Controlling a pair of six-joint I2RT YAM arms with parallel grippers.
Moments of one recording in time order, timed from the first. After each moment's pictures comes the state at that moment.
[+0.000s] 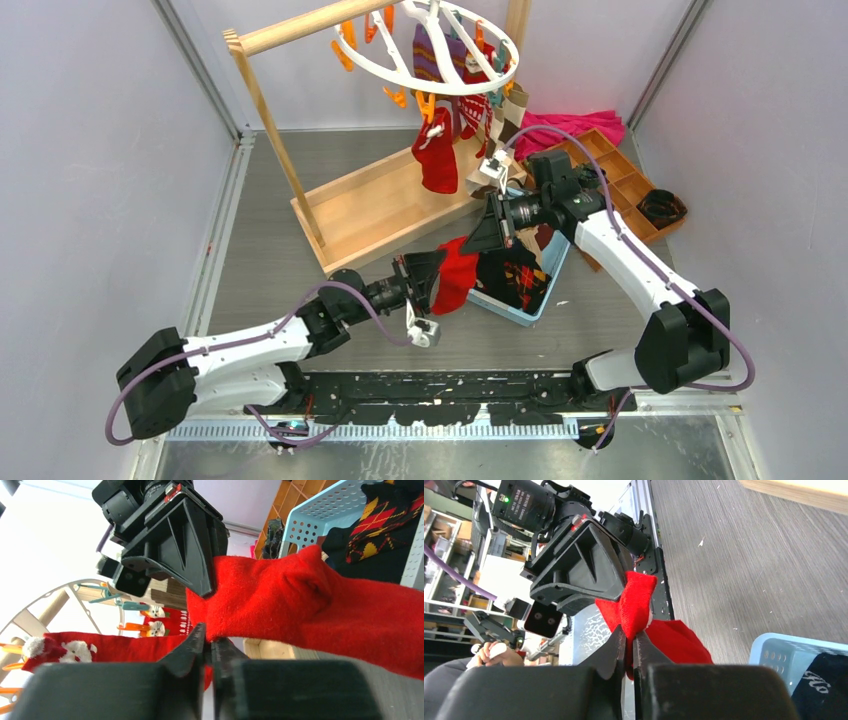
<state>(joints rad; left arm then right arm) -1.00 1.04 0.45 0.69 0.23 1.36 0.34 1.39 1.13 -0.45 -1.27 0.18</state>
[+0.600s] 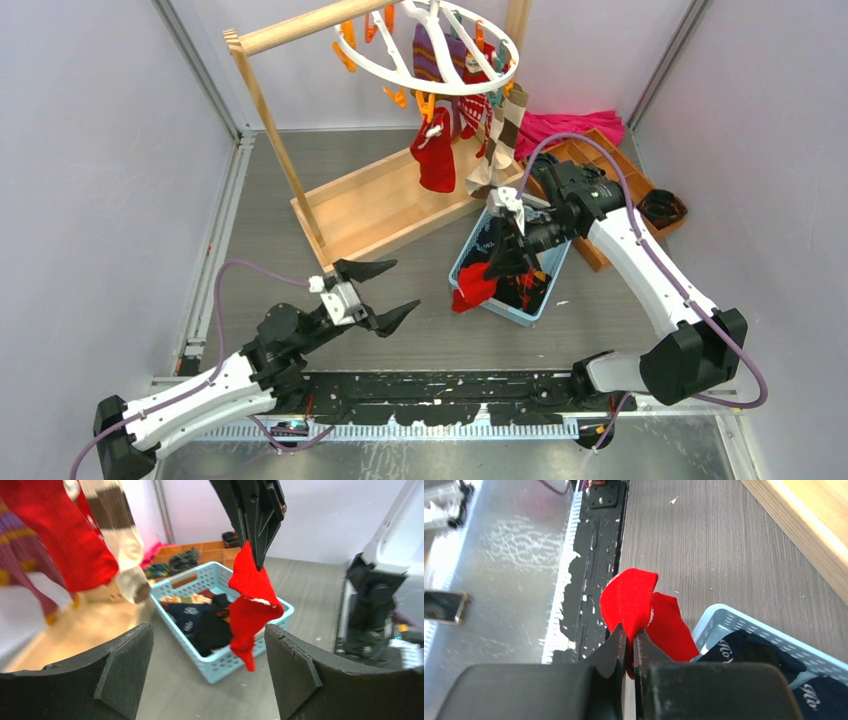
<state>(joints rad) -1.00 0.49 0.26 0.50 0.09 0.20 0.34 1.33 1.27 -1.17 -1.16 -0.90</state>
